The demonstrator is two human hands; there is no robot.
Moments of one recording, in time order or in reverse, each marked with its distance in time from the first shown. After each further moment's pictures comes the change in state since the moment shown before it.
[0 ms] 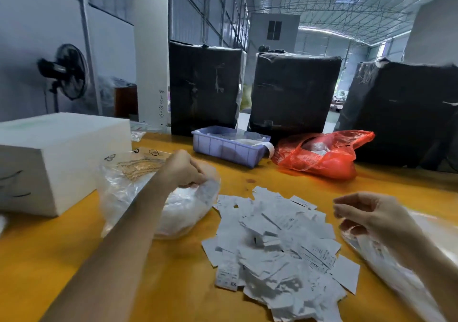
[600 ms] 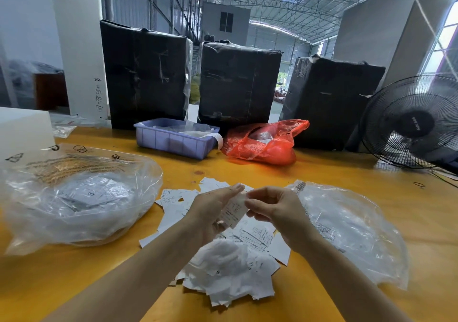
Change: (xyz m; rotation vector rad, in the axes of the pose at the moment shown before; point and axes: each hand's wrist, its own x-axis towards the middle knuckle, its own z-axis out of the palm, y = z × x) left_hand -0.071 0.054 0.145 -0.932 -0.421 -0.191; right_hand -0.009 0.008 0.043 0.213 -0.079 -0.043
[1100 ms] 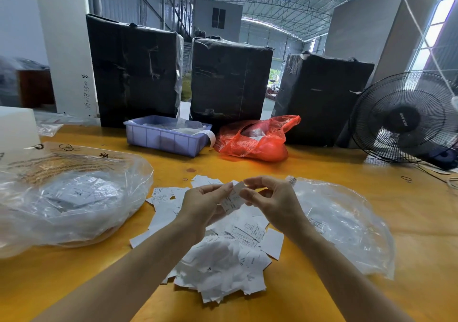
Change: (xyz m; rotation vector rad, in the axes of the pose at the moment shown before) left_hand -0.003 -0.003 0.002 -0.050 0.037 0.120; right_hand 0.002 -0.004 -0.006 -0.273 0.099 -0.202
